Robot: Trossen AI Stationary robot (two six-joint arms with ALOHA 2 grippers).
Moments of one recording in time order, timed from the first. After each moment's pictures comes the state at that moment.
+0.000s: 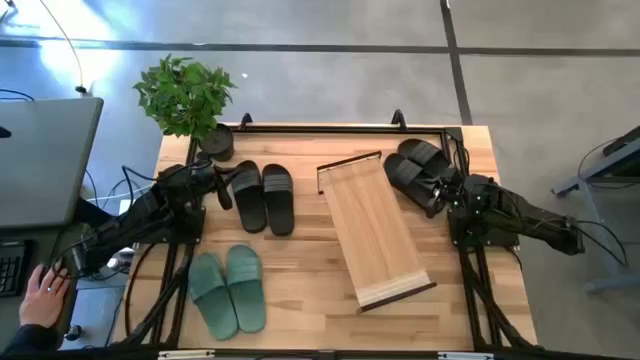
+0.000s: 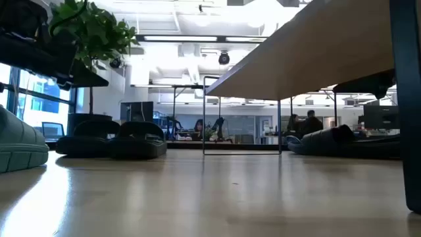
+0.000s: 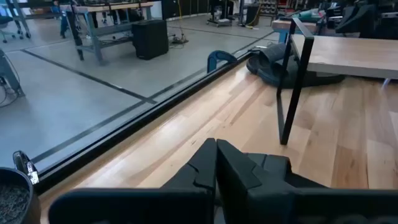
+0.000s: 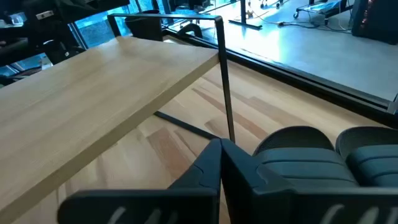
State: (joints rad) left arm 0.69 0.01 0.10 -0.29 -0.01 0.00; right arm -0.28 0.01 0.18 -0.49 0.23 0.25
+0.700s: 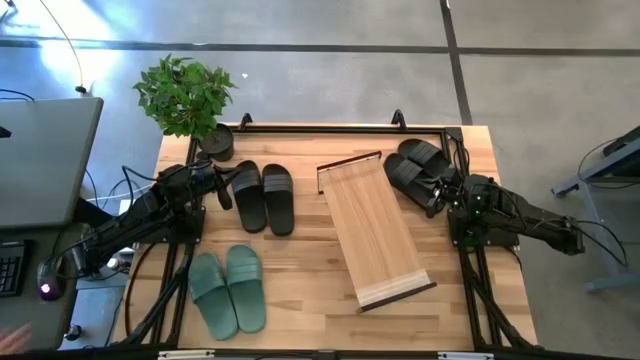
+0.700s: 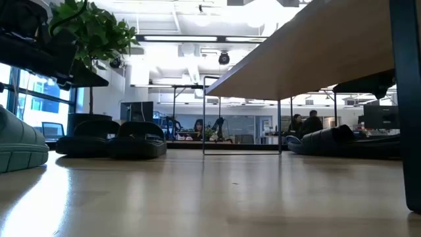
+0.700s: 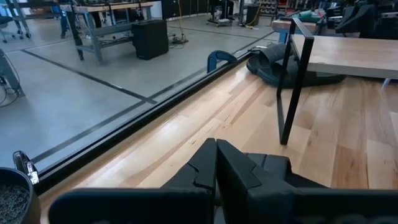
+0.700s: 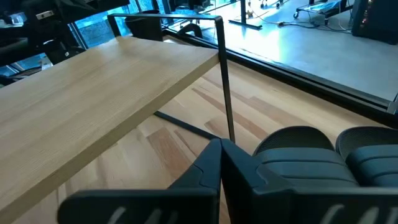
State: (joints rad) left arm 0.69 0.01 0.10 -0.29 -0.01 0.00; right arm -0.28 0.01 0.18 -0.49 0.23 0.25
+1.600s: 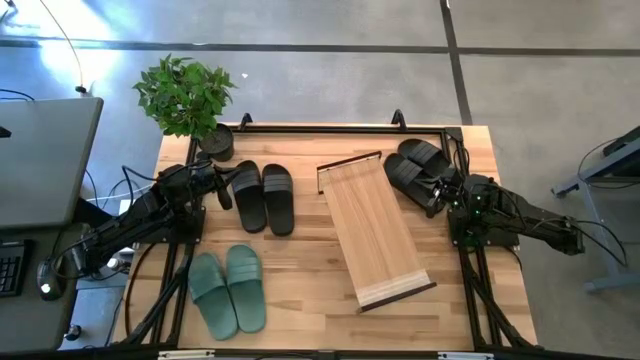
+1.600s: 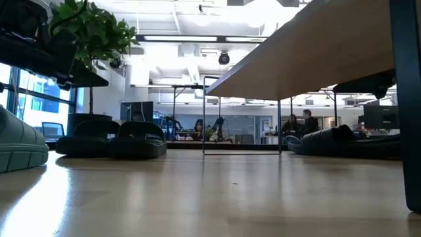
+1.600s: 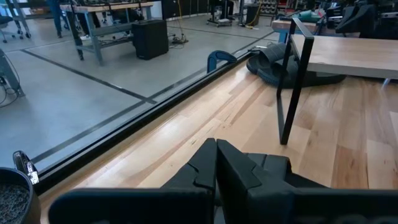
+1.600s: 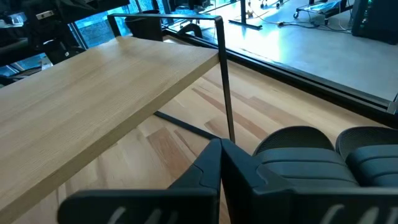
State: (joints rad) left arm 0.69 0.01 0.10 -0.29 -0.01 0.00; right arm -0.28 0.01 0.18 -0.49 0.23 0.25
